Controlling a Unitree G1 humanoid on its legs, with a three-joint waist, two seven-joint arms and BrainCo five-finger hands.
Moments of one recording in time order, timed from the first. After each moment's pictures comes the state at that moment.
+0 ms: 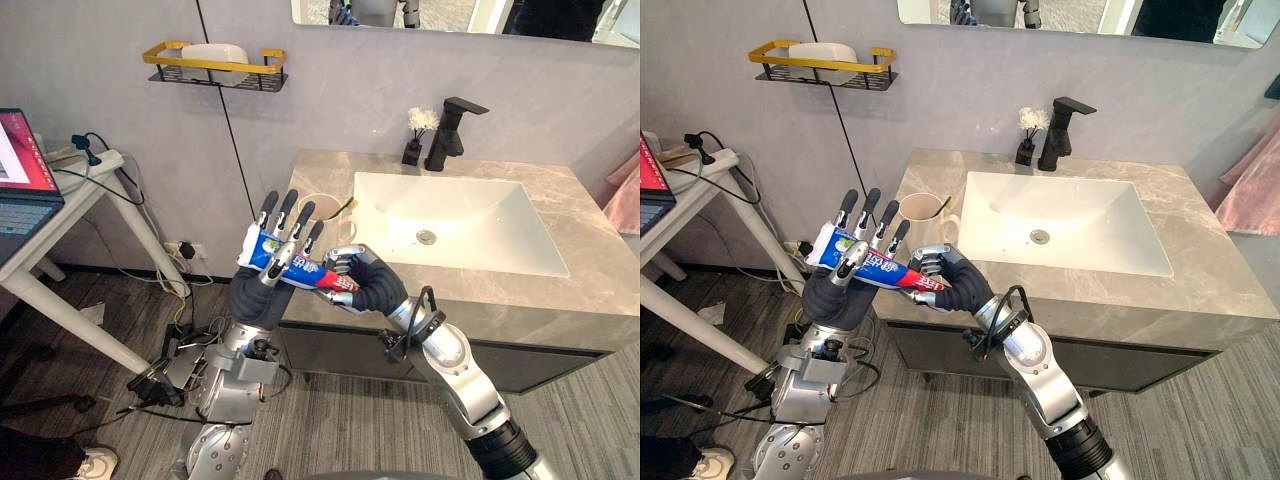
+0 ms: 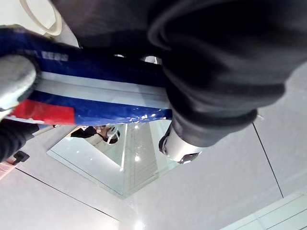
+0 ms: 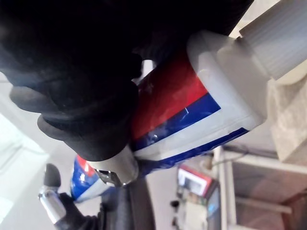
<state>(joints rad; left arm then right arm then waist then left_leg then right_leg) 0.17 0.22 -0.32 -0.56 -0.99 -0.16 -0.11 -0.12 -0.20 0.40 -0.23 0.20 -0.12 0.26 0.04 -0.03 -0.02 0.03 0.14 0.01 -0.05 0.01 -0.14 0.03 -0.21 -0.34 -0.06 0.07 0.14</state>
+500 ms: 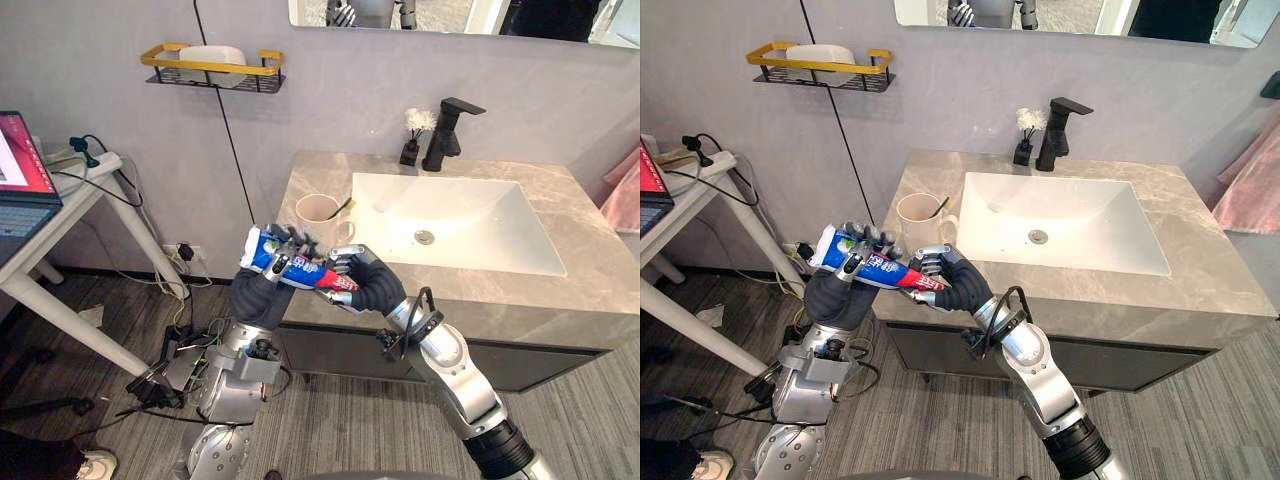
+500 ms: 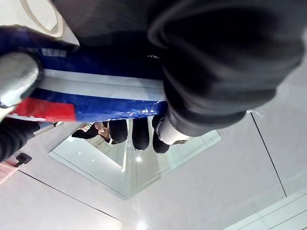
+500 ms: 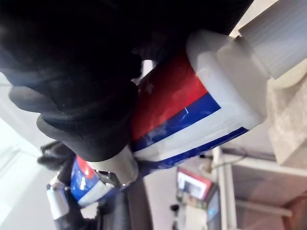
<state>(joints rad) 0.17 0.22 -0.32 -0.56 -0.97 -0.16 -0.10 -0.12 -0.19 0.40 -0.21 0.20 -0.13 0.24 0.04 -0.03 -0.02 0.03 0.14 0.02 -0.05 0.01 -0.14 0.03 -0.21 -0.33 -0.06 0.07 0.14</state>
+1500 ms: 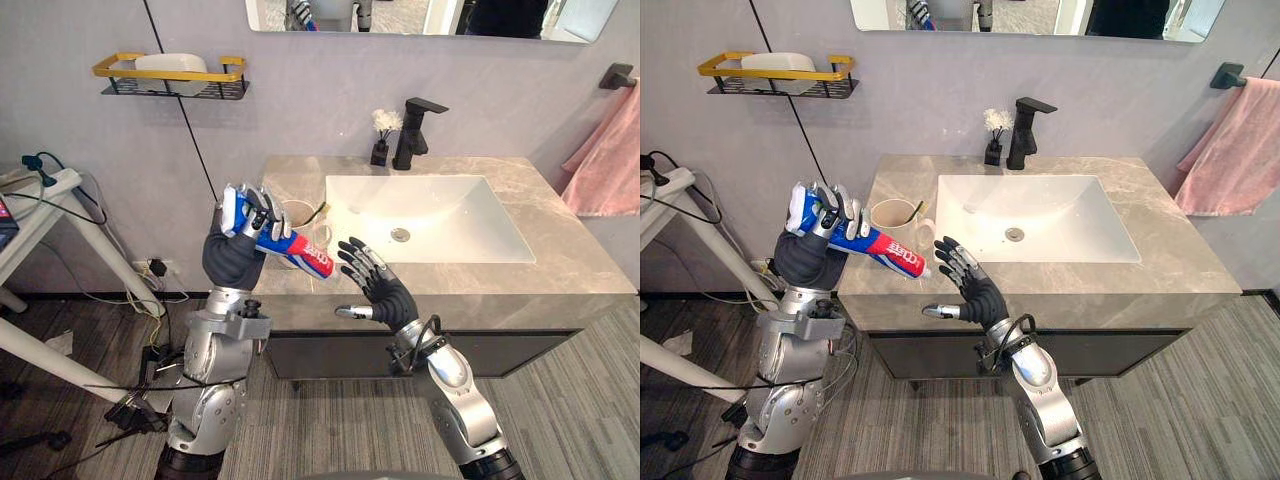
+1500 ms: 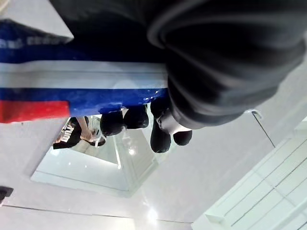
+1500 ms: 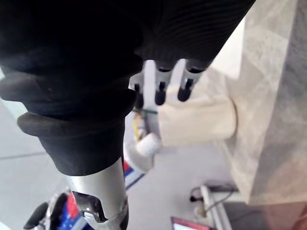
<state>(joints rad) -0.03 0.19 -0.13 -0.46 -0.70 -0.17 -0.05 0.03 -0.09 0.29 -0.17 0.27 -0.08 0.24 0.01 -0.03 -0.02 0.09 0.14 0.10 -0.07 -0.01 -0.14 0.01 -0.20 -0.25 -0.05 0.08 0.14</state>
